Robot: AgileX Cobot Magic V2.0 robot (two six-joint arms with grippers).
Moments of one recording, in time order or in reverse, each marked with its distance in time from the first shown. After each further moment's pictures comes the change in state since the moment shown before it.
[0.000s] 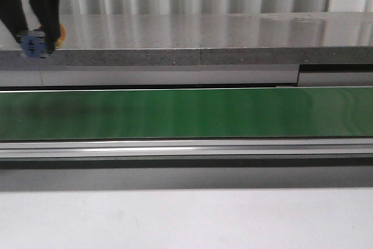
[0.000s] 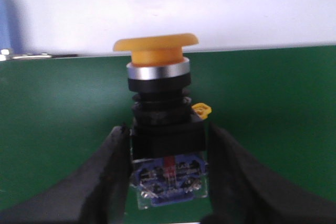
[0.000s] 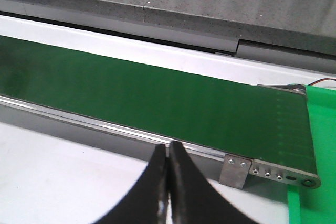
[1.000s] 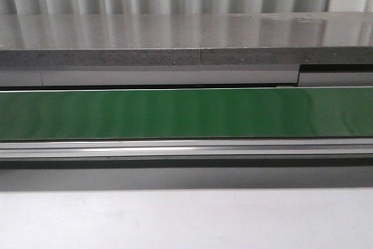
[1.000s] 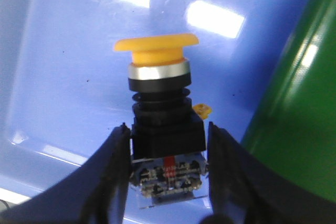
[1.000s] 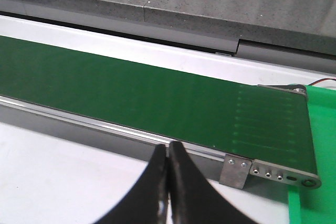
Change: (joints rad) left arm 0.644 0.041 0.193 0.006 -0.014 0.269; right arm 0.000 0.000 0.000 0.000 0.000 0.000
